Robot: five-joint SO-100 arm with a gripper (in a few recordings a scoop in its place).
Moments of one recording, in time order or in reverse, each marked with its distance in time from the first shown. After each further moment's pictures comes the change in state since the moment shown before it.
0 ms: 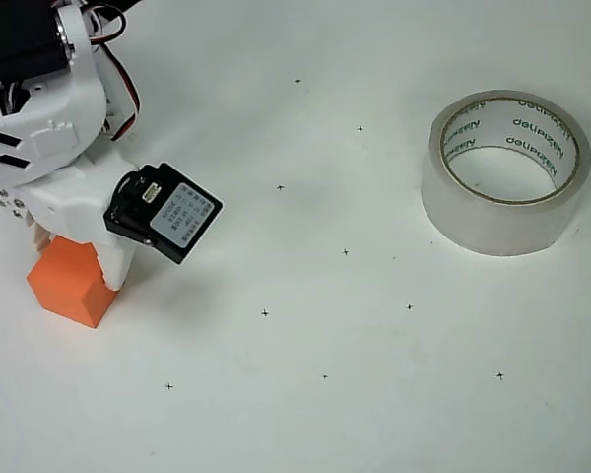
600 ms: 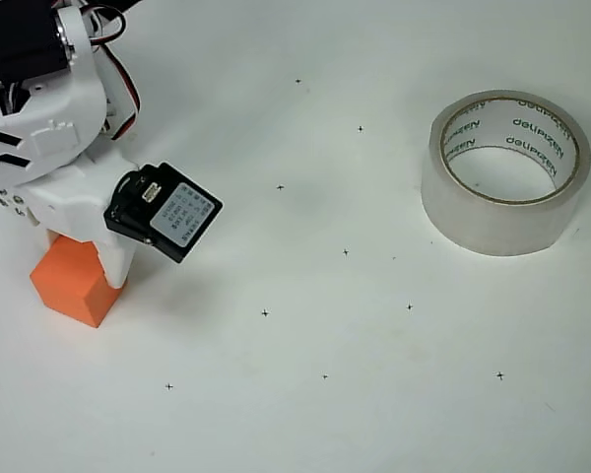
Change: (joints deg) arm -2.7 3.4 0.0 2.5 2.9
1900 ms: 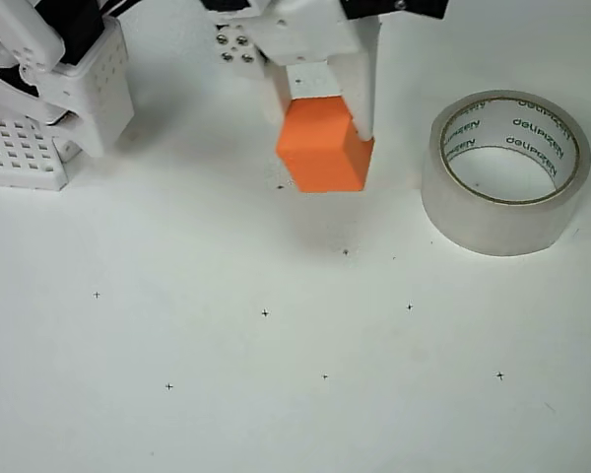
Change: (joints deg) arm -45.4 -18.8 -44.1 7.6 31.3
